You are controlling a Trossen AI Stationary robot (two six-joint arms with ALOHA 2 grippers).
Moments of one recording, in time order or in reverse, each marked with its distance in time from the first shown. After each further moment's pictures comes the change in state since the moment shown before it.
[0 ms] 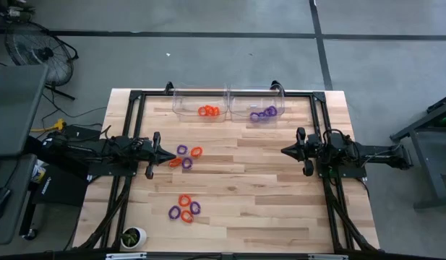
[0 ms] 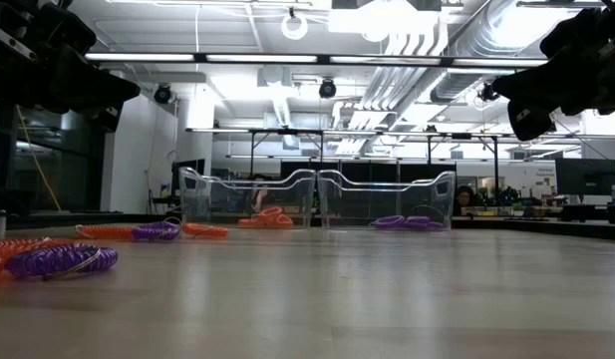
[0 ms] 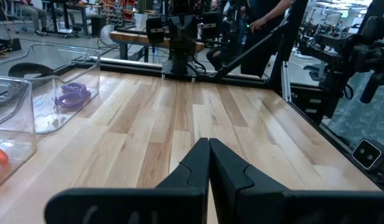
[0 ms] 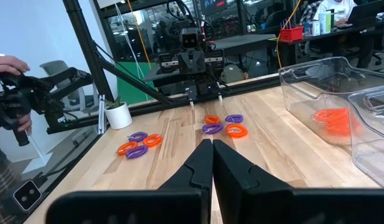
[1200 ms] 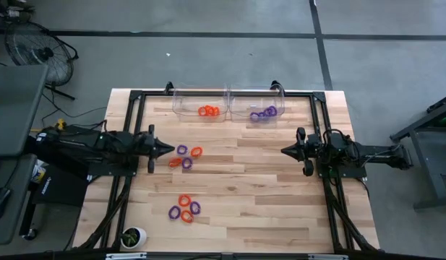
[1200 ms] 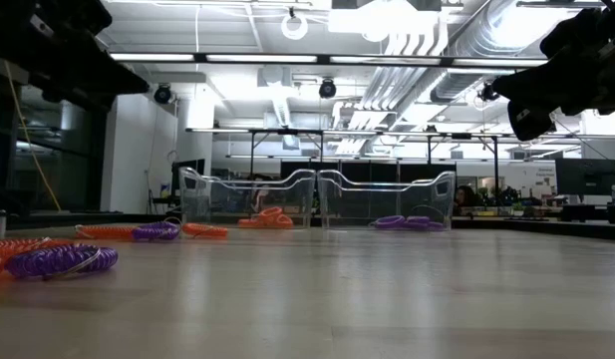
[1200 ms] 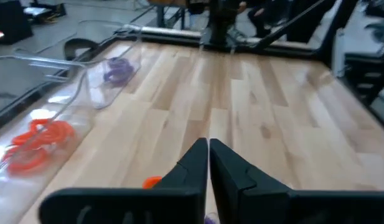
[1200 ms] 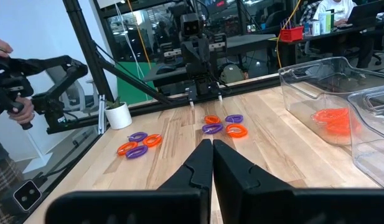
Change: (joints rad) left arm 0.000 0.174 0.273 -0.289 -0.161 0.002; right arm 0.000 0.000 0.000 0.000 0.000 0.000
